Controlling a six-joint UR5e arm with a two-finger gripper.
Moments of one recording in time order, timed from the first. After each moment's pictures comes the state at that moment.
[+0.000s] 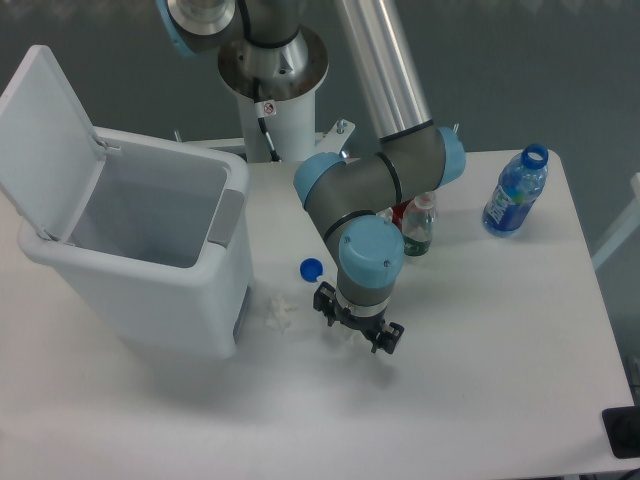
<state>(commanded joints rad) 2.45 -2.12 -1.64 -0.96 1.56 1.02</state>
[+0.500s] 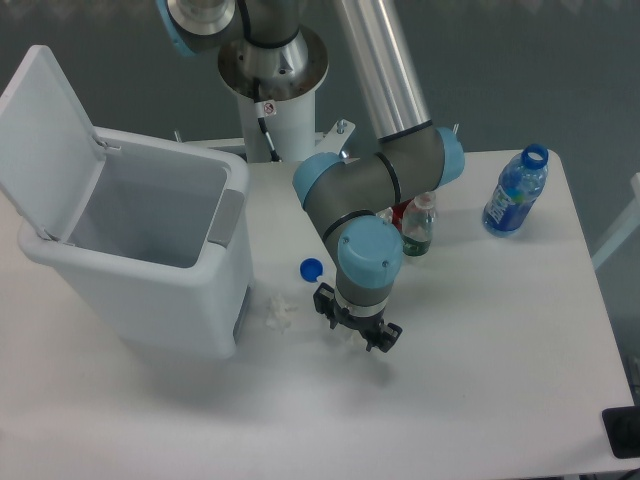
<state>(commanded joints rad) 2.45 -2.11 -1.64 -0.96 1.56 1.02</state>
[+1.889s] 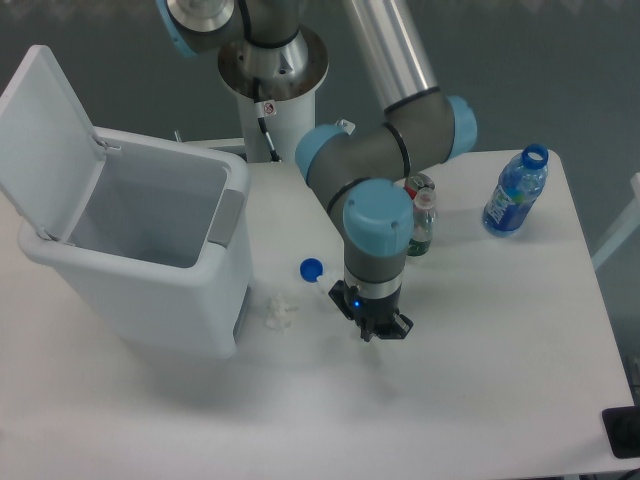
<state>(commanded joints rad) 2.46 -1.96 -1.61 -0.96 1.55 1.15</state>
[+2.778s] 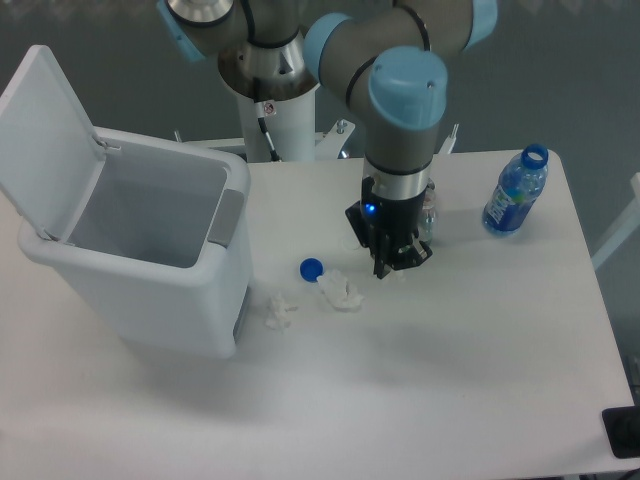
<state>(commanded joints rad) 2.57 -1.77 -1.64 -1.11 1.44 1.35</state>
